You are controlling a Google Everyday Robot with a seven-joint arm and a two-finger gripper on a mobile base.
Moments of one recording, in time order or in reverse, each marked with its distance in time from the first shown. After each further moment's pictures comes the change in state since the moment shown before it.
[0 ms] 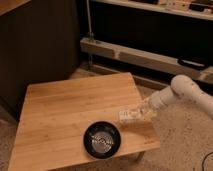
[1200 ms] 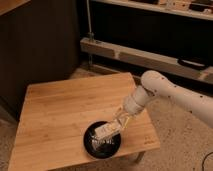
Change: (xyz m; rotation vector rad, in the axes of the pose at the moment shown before) arm -0.120 0.093 0.068 -0.356 -0.050 -0.317
